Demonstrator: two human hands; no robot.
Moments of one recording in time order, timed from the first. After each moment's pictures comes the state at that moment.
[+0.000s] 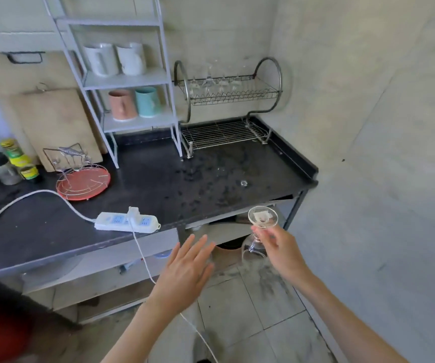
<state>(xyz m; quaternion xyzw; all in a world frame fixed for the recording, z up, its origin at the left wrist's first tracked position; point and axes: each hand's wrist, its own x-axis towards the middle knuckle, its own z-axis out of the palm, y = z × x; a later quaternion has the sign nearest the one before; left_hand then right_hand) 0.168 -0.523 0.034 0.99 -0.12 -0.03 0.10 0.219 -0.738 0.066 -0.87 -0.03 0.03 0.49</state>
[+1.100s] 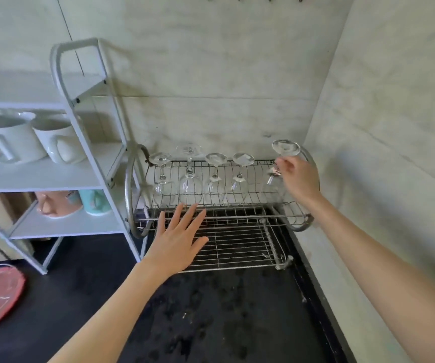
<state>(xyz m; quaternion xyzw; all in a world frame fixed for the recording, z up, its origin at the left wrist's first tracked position) 0.740 -0.559 0.116 1.00 0.03 0.00 0.04 0.908 -0.771 0.192 -0.90 -0.17 -0.12 0.38</state>
